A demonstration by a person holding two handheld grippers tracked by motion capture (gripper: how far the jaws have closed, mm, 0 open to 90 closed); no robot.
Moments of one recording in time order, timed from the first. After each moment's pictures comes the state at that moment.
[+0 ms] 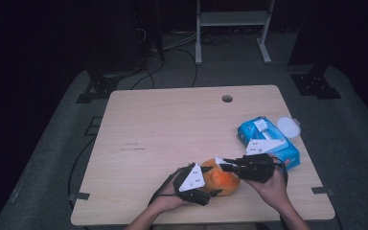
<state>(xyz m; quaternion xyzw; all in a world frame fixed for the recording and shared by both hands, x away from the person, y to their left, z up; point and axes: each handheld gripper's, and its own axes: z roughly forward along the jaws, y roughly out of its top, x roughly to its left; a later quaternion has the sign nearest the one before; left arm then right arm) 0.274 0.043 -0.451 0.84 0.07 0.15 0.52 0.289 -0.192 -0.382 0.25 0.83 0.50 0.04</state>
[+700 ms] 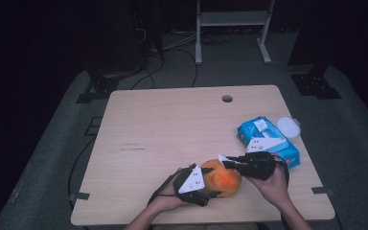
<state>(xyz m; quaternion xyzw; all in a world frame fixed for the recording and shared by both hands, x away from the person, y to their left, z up) 0.275 0.046 -0.450 0.84 0.06 0.15 0.51 0.301 -0.203 -0.388 0.28 0.83 0.48 0.07</state>
